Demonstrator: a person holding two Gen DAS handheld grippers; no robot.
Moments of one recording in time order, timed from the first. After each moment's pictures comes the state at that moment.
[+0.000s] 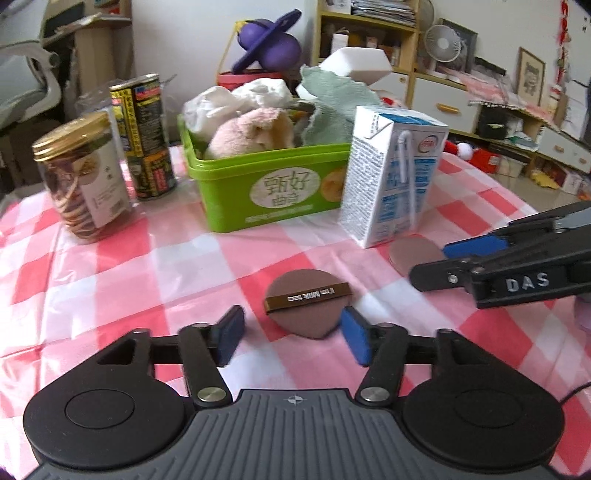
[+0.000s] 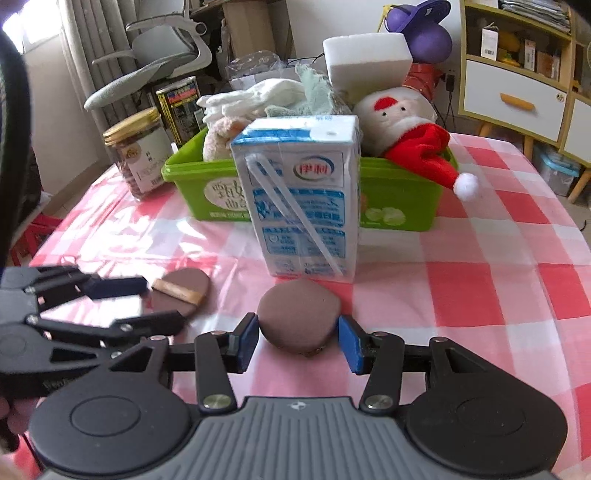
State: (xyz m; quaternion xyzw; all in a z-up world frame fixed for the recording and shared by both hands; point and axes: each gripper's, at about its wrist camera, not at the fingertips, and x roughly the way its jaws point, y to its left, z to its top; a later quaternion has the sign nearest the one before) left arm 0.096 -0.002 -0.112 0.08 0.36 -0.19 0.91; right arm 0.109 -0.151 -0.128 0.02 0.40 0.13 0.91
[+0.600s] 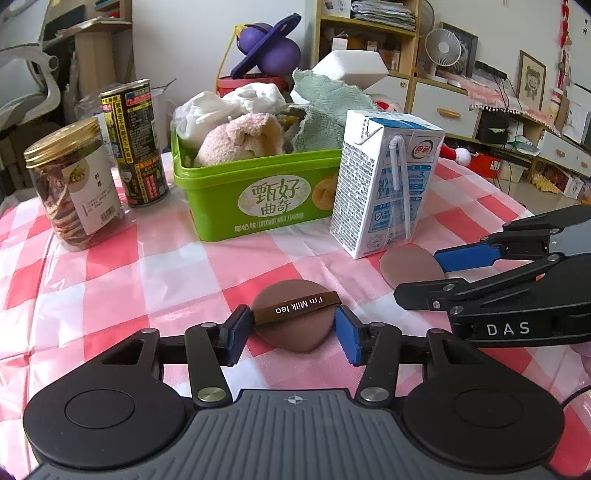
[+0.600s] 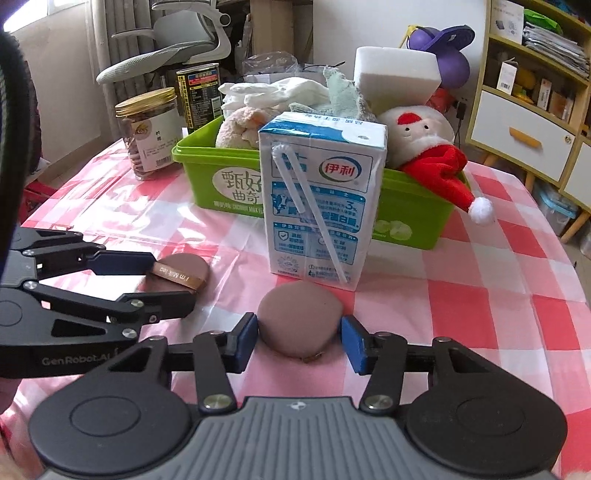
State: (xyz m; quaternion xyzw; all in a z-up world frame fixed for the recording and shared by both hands) left arm 0.102 -0.012 -0.113 0.07 0.36 -0.19 0.91; right arm 0.105 -0.137 -0.131 -0.05 0.38 0.13 0.91
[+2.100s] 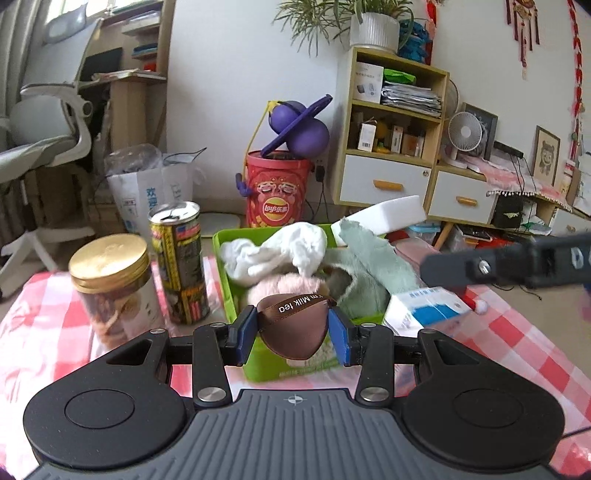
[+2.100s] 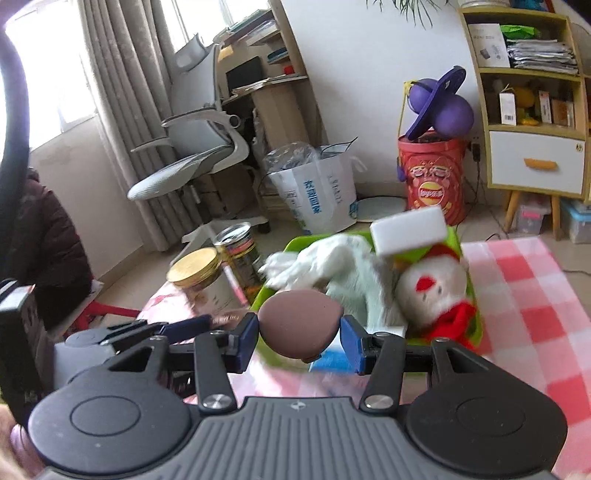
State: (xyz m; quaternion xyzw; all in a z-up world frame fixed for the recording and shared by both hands) left arm 0.144 0.007 -0.033 0.02 0.26 -0.17 0.95; right arm 0.139 -0.150 -0.019 0.10 0.29 0.18 0.94
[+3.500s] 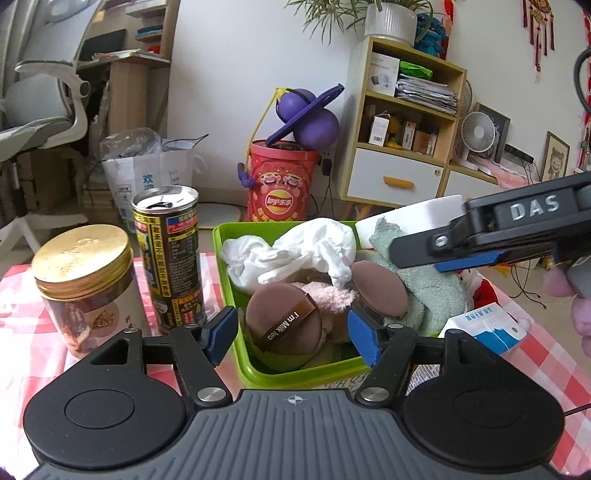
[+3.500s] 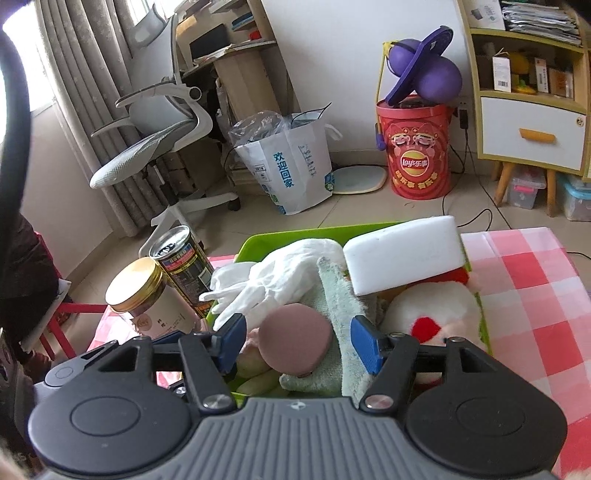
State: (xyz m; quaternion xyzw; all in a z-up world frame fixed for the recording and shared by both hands) left arm 0.188 0.012 -0.053 -0.01 0.27 -0.16 0.95; right arm 0.228 -0.152 -0.033 0.10 0.35 0.15 0.92
